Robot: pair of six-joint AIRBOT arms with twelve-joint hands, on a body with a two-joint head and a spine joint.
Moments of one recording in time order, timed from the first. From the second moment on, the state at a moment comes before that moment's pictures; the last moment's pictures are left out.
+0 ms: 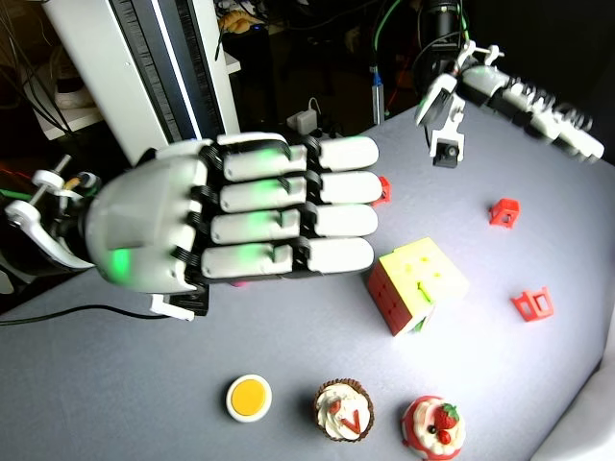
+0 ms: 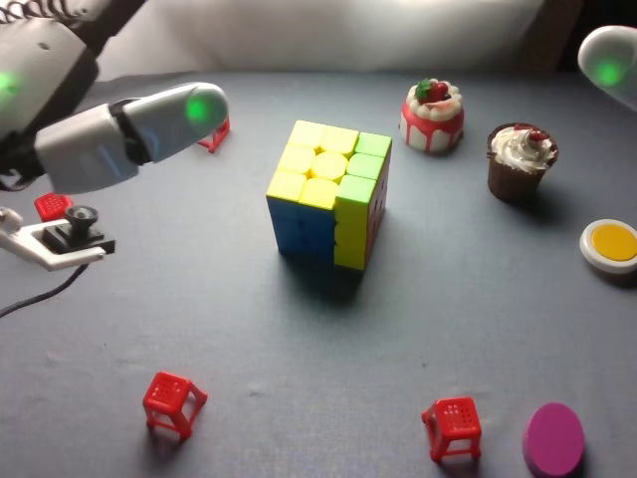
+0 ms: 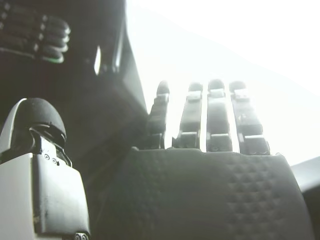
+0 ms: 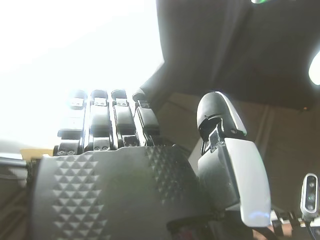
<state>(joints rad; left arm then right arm) 0.94 -0.98 1.13 -0.21 -1.33 0.67 -0.89 -0.86 1.05 0.03 1.30 -0.62</state>
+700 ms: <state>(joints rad) 1.00 -0.88 1.04 -0.22 -1.62 0.77 -0.89 -0.76 0.97 0.05 1.47 -0.62</state>
